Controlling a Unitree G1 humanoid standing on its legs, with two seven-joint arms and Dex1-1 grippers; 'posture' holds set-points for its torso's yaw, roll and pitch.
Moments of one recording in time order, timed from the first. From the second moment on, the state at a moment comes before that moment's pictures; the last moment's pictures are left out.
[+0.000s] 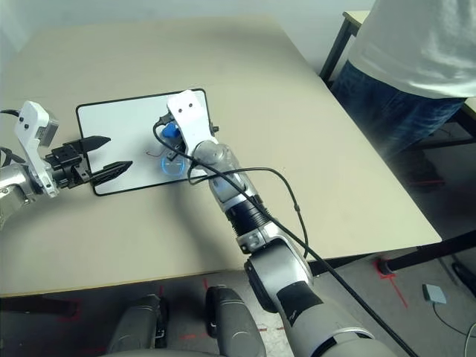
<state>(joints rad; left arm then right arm) -0.36 0.73 0.14 -0.25 -0.51 0.65 -0.74 -0.83 -0.06 0.37 0.36 -0.22 0.49 0.42</state>
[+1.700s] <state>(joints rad) -0.35 0.74 0.14 -0.26 -0.51 0.65 -0.72 -0.85 -0.13 0.41 0.34 -0.28 0.59 0.52</state>
